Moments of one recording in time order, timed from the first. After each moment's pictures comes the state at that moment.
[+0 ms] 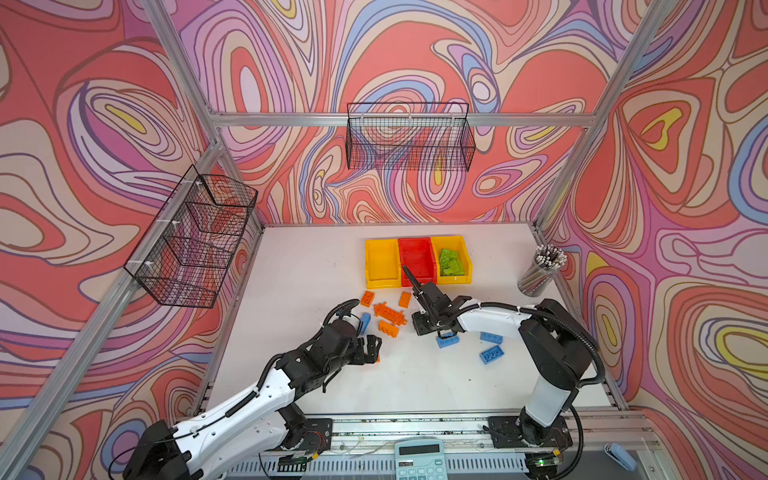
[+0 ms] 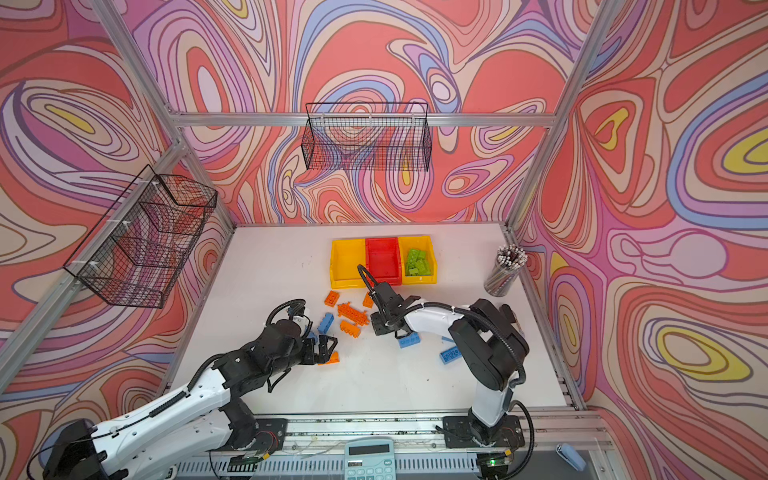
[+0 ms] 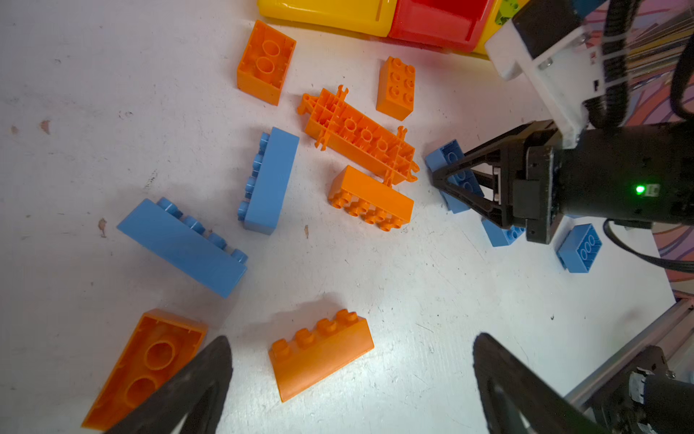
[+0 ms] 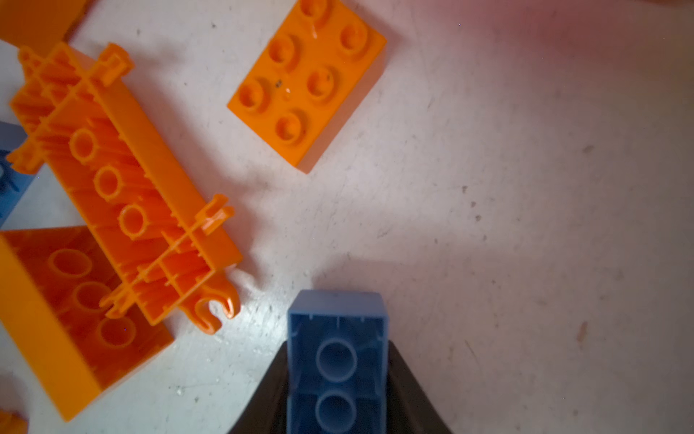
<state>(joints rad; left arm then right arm) -0.76 0.86 0.47 -0.36 -0.09 -0.71 0.71 1.78 1.01 -0.32 0.04 0.37</state>
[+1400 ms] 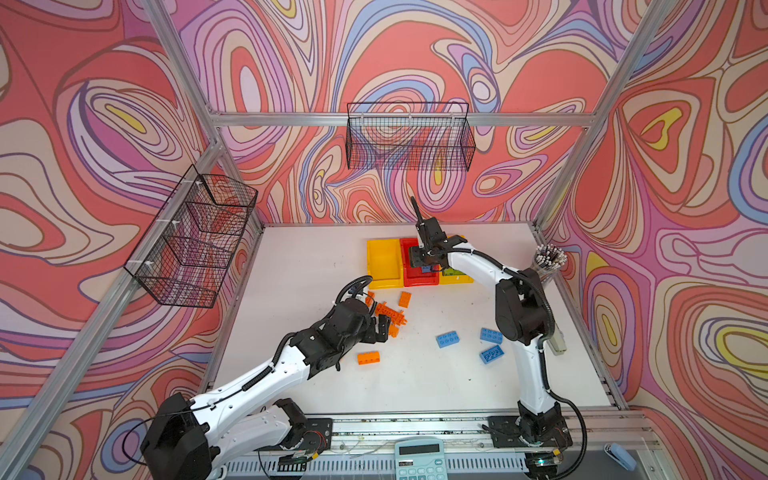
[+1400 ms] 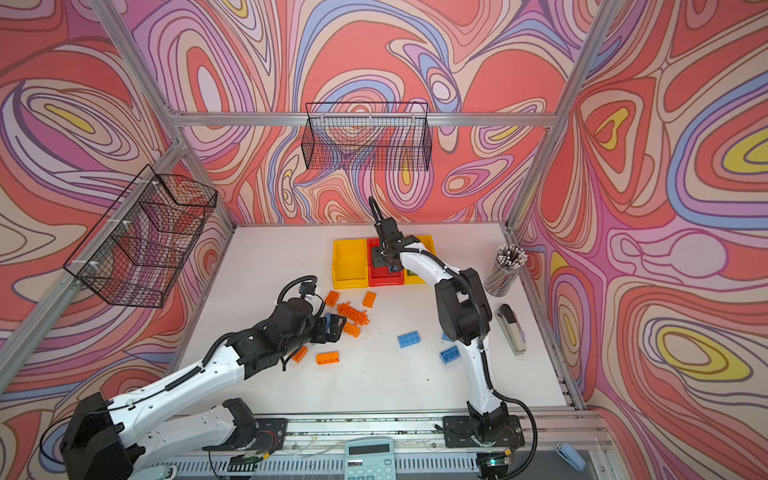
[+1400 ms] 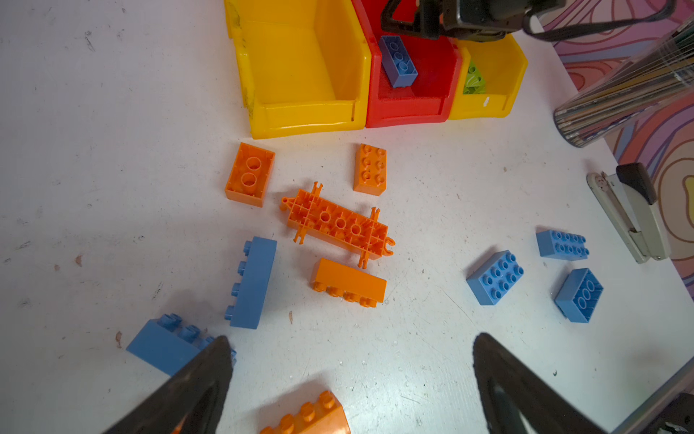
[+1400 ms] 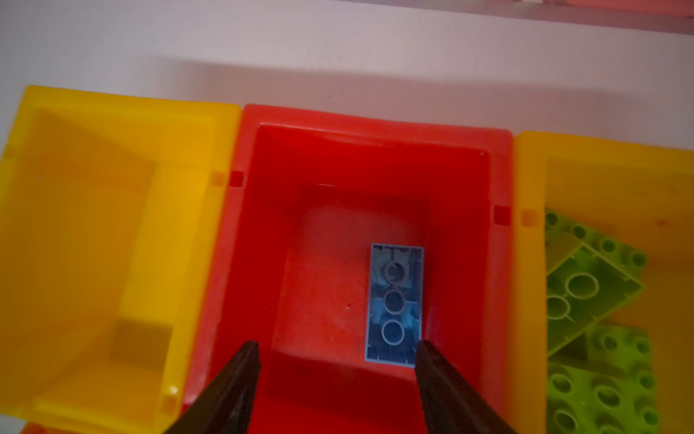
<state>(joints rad) -0.76 1.06 0.68 -0.33 -0.18 -0.59 0.46 2.16 1.81 -0.55 0.07 0.26</state>
